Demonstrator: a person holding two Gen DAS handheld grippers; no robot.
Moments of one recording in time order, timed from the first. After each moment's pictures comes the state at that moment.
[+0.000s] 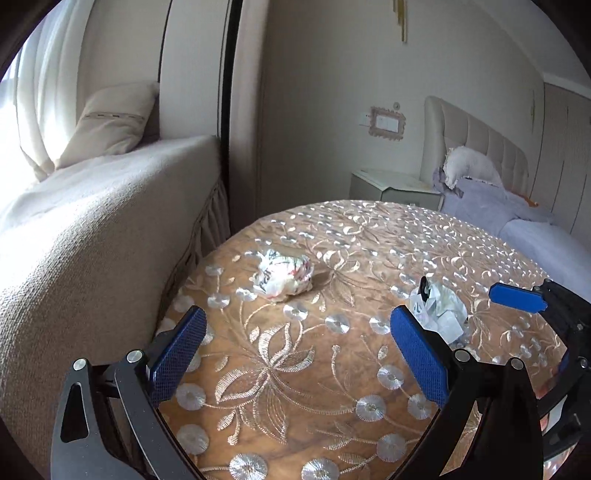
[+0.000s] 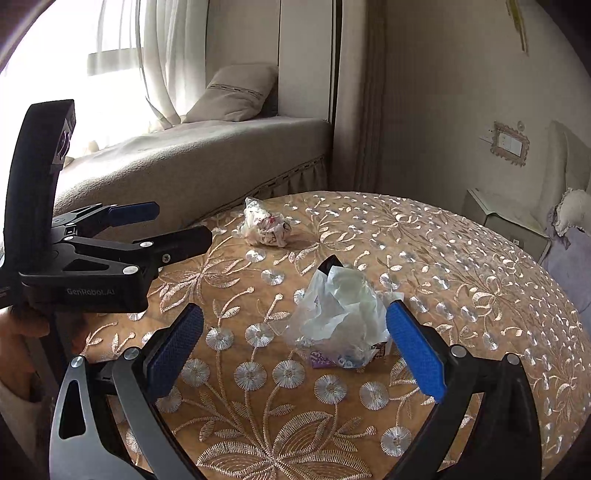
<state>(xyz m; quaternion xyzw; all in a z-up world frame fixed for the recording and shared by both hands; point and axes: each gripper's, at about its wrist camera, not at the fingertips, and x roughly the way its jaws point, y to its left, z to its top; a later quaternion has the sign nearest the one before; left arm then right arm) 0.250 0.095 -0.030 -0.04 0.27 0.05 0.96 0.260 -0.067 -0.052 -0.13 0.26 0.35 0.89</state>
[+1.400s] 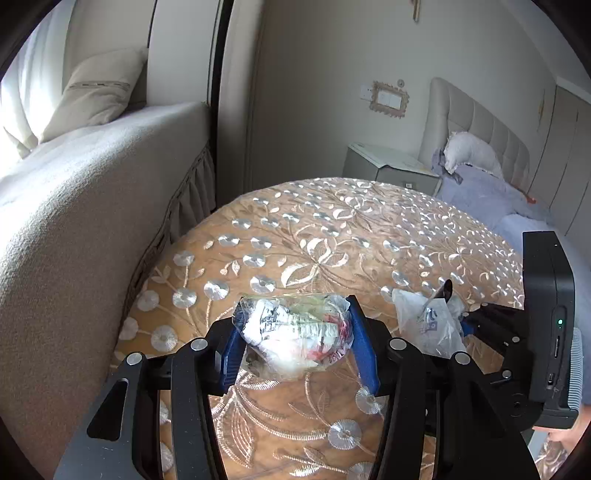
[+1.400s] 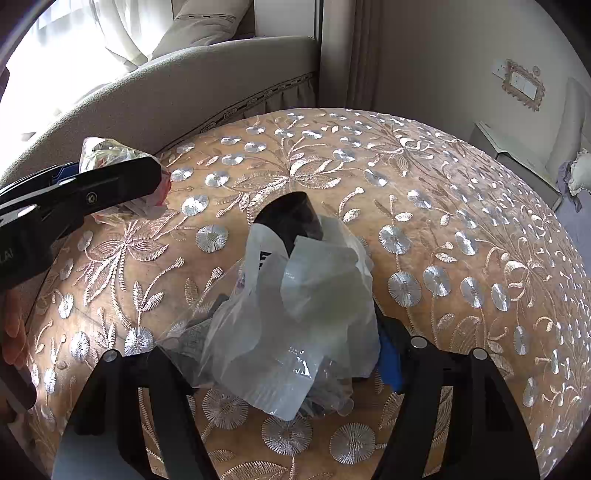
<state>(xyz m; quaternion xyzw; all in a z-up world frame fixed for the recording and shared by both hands) 0.277 0.084 -0.025 -0.08 0.33 0.03 0.94 0.325 -0.047 -0.088 -0.16 0.40 0.31 0.85</state>
